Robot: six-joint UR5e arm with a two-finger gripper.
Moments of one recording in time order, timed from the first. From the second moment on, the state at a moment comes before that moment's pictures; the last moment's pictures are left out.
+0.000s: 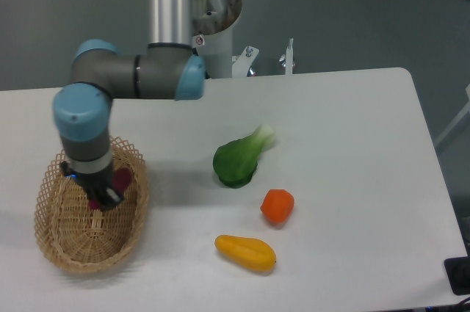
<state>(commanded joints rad) 2.07 -1.98 -1.60 -0.92 1.41 0.69</state>
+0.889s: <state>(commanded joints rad) 2.45 -2.02 -1.41 -1.13 1.42 0.97</state>
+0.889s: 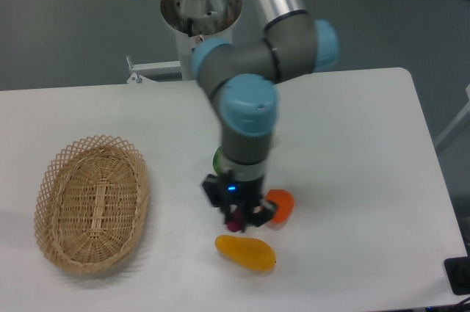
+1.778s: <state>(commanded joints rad) 2.70 -2.11 -1.31 -1.21 1.48 1.38</state>
